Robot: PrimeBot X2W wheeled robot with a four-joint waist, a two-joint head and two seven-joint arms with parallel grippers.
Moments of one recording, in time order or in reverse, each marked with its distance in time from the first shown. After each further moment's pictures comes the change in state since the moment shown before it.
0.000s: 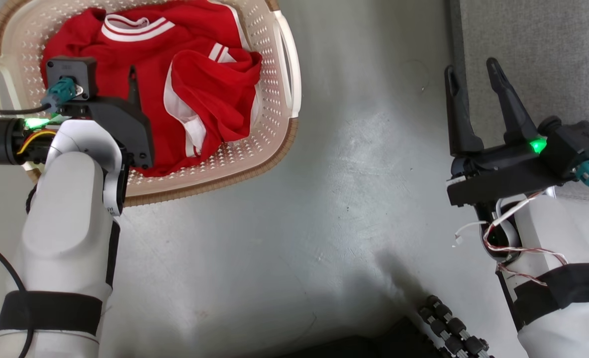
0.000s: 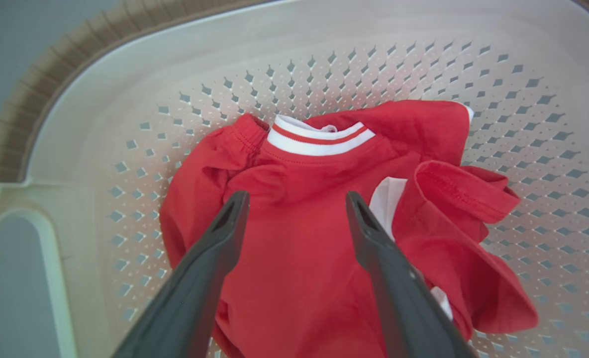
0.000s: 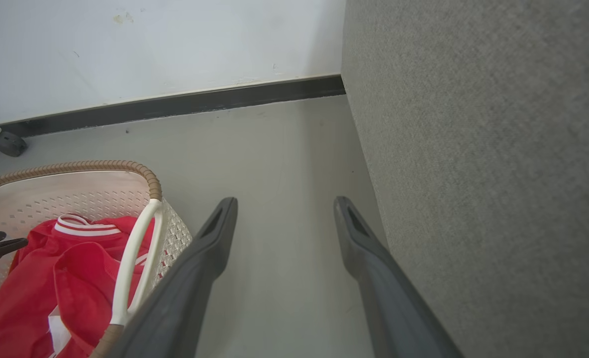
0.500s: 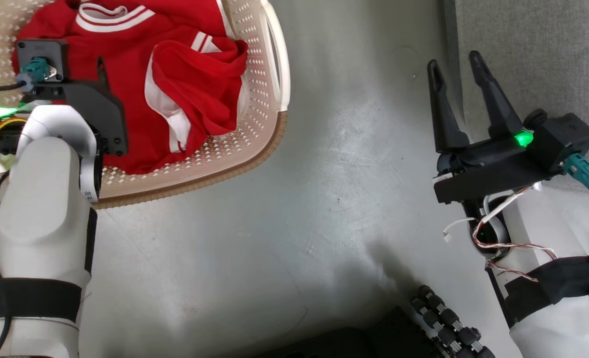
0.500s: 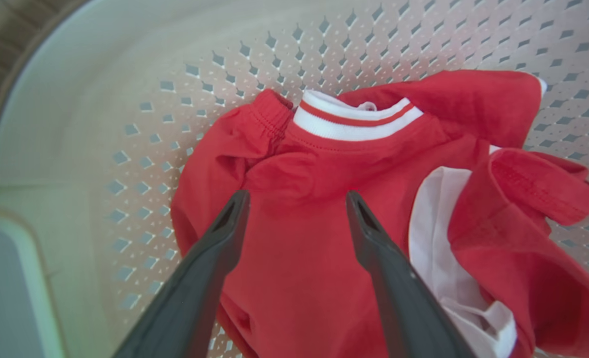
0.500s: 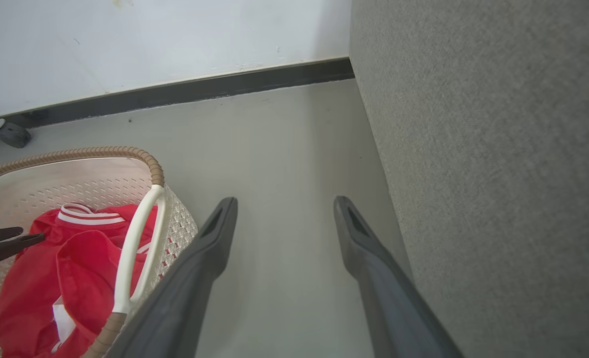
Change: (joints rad) left arm -0.061 0.041 0.003 0.051 0.029 0.044 0.060; right arm -0.033 0.004 0.049 0.007 0.023 0.003 0.000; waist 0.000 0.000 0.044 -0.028
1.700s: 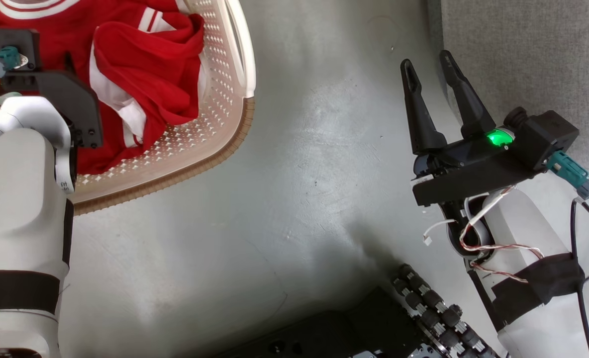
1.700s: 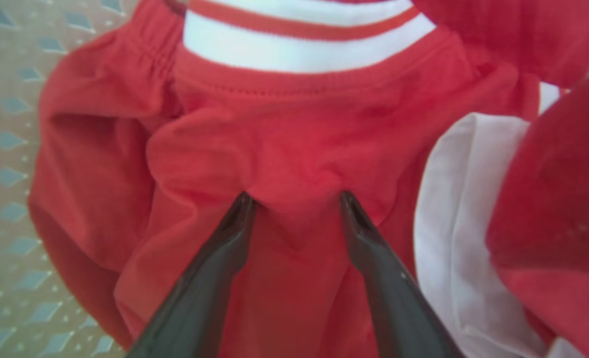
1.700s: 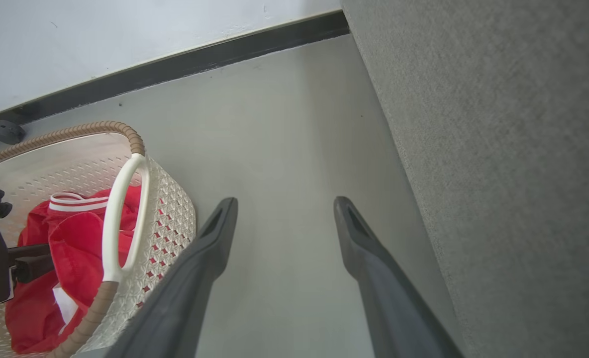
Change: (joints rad) left arm -0.040 0.049 0.001 0.040 0.016 0.019 0.034; right arm -0.017 0.003 0.110 -0.020 0.144 -0.018 0.000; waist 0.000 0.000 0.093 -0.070
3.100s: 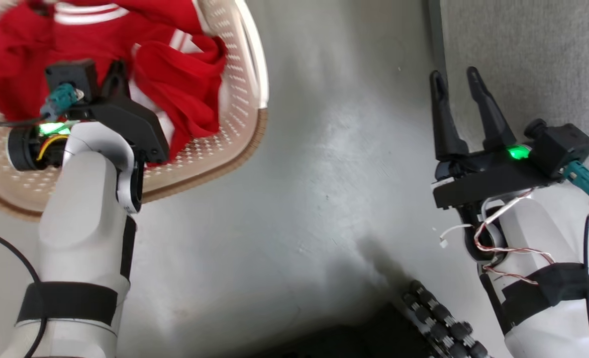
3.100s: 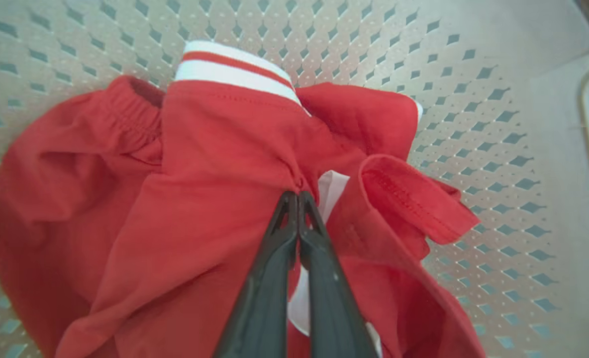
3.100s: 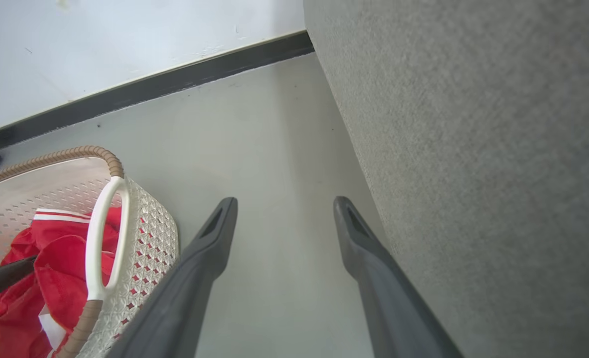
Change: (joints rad) left arm 0.049 -0.146 0.043 0.041 -0.107 -0.056 -0.225; right arm 0.030 0.020 -0.108 0.065 -0.029 0.009 -0.007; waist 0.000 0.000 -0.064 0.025
